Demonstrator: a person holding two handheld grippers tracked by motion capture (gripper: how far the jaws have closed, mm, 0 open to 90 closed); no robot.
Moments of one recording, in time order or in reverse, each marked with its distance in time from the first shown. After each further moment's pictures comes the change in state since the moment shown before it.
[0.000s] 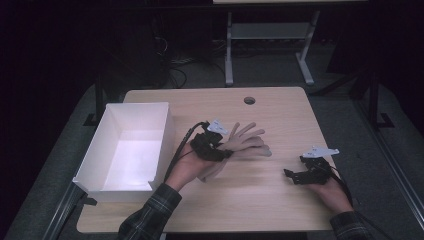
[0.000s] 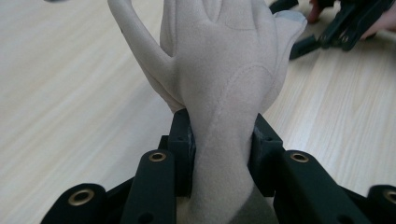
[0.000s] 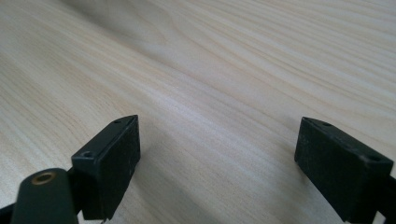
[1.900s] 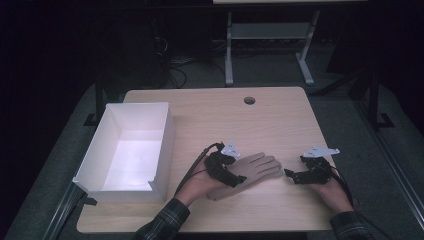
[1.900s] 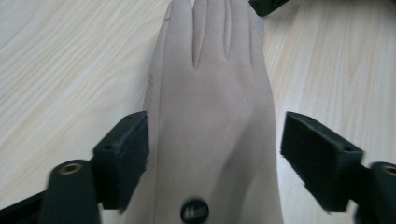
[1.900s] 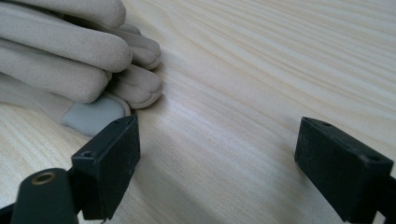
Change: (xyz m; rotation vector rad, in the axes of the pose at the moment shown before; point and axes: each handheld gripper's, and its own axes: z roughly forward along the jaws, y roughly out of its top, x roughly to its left) left arm -0.026 -0.035 0.072 0.035 -0.109 0.098; right arm -0.002 0.000 0.000 -0.003 -0.001 -0.003
